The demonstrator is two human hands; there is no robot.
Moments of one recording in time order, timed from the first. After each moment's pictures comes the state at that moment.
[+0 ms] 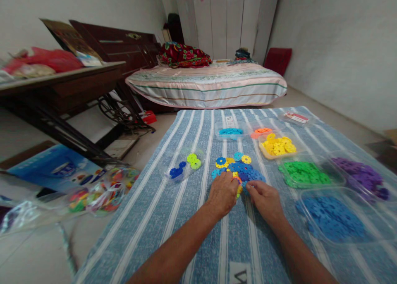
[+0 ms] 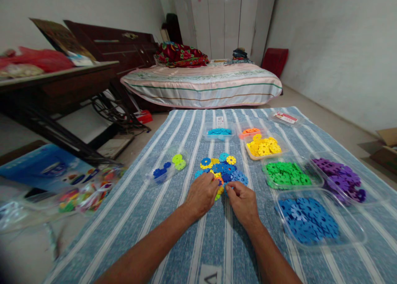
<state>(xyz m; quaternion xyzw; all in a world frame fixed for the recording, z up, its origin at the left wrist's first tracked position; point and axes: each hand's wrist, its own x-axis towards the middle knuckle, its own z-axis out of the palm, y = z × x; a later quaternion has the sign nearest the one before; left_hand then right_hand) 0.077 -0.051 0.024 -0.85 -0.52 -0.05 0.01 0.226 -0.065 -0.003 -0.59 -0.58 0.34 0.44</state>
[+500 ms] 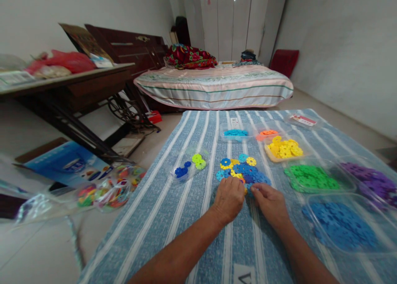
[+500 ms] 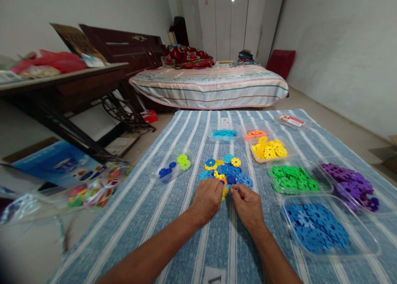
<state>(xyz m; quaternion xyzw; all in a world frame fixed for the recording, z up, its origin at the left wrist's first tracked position) 0.081 -0.062 0.014 -0.86 -0.51 -0.06 0.07 0.226 -0.067 -0.005 -0.59 -0.60 0.32 0.43</state>
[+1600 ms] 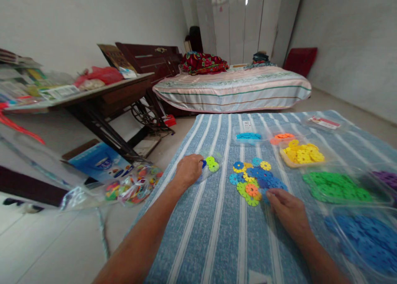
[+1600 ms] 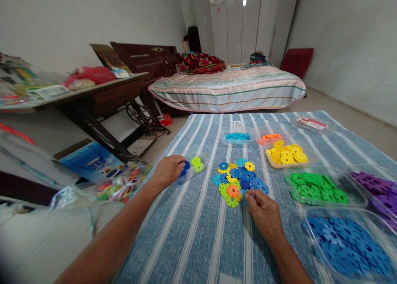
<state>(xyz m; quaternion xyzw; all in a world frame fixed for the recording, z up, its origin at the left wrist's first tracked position) -0.051 -0.024 0.108 -0.70 -0.71 -0.01 0.02 0.229 -0.070 -0.004 -0.61 -0.56 0.37 0.42</state>
